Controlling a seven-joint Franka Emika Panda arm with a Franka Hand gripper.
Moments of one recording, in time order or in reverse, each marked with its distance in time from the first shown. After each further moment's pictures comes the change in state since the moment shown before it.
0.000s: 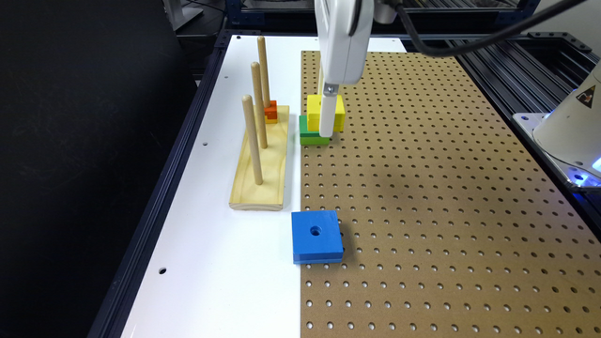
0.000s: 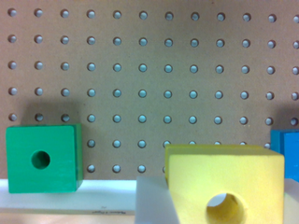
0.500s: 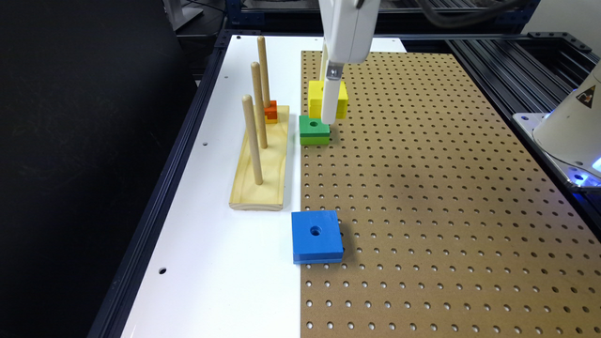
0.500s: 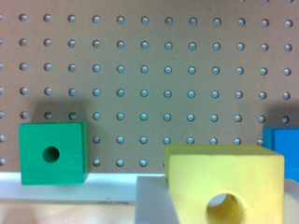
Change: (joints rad) arm 0.000 -0.056 0.001 0.001 0.001 -0.044 0.000
